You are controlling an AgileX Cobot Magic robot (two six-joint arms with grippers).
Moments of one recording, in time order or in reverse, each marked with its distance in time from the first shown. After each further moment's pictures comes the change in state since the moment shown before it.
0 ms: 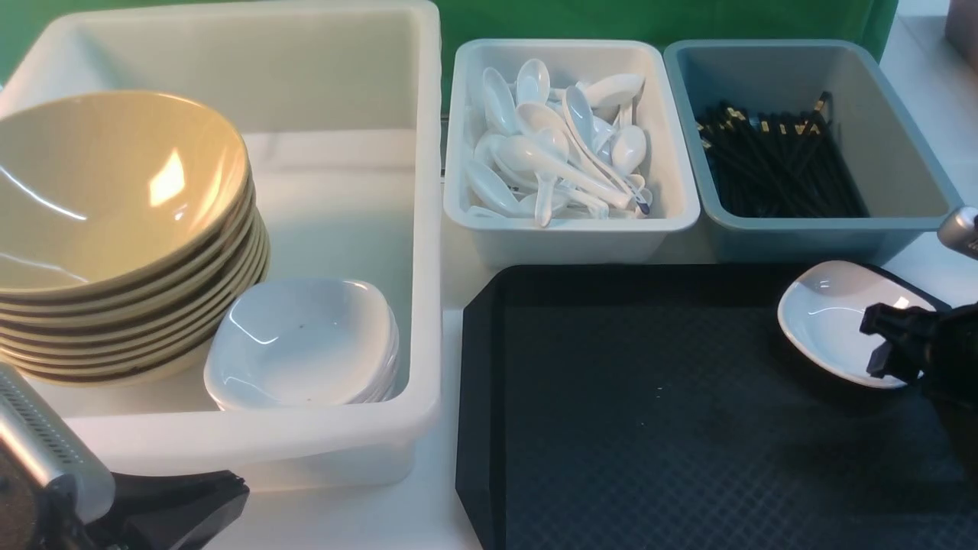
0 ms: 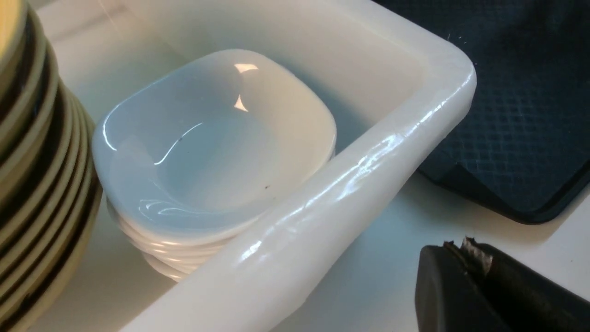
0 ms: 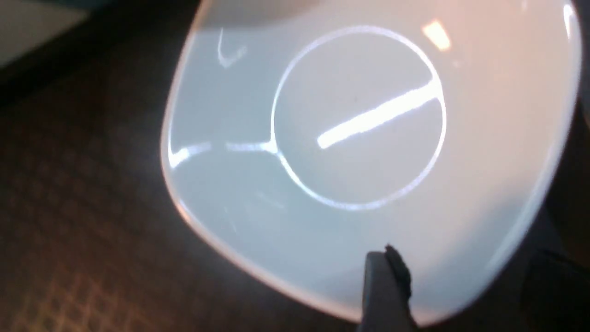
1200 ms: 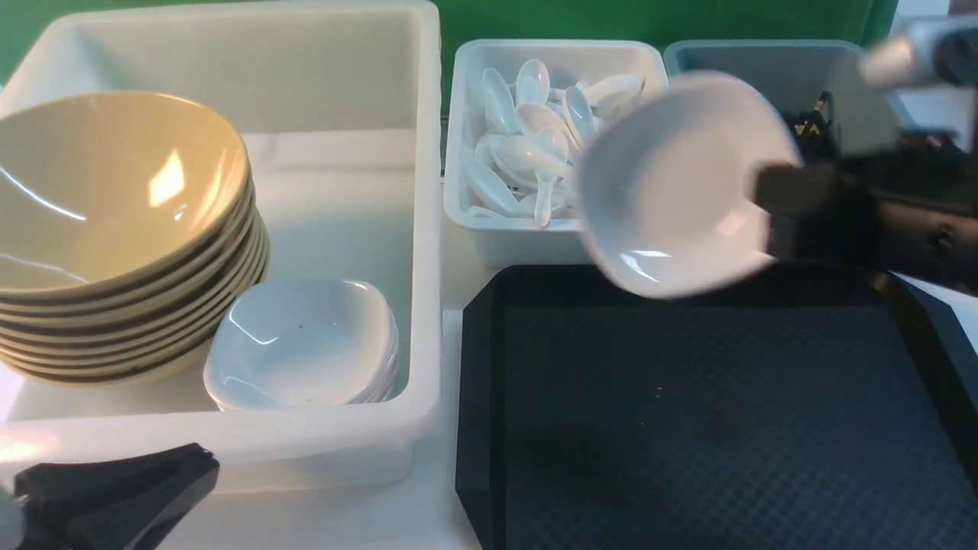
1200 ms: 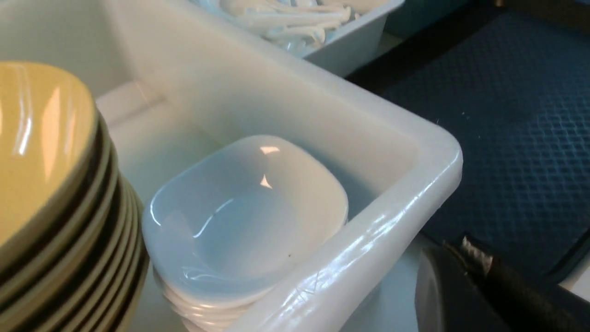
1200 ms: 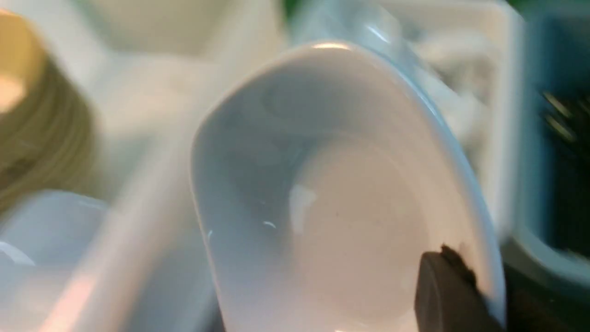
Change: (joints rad) right arm 0.564 -0.329 -0.182 0.003 -0.176 -0.323; left arm 0.000 -0.155 0.000 -0.011 -0.046 0.034
